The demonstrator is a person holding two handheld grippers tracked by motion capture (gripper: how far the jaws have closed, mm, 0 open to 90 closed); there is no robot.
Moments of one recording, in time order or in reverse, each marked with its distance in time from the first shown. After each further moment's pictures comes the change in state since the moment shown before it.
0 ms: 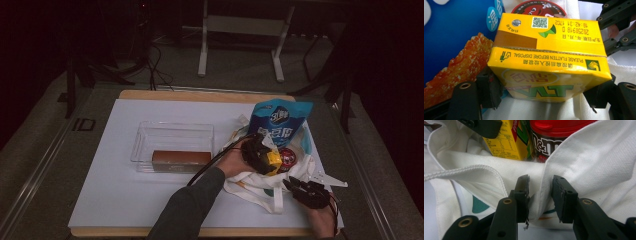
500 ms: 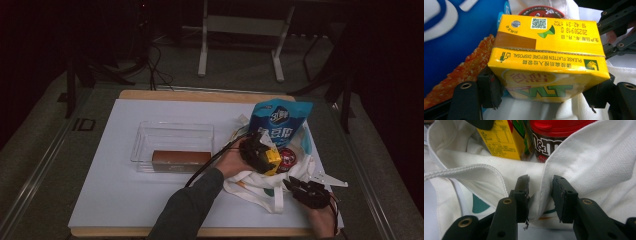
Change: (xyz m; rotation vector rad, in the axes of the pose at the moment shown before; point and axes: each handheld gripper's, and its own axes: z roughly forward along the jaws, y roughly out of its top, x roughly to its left) left arm -0.001 0.001 -0.011 -0.025 0.026 -0.027; right arm -0.001 0.000 0.000 -0.002 0.004 0.004
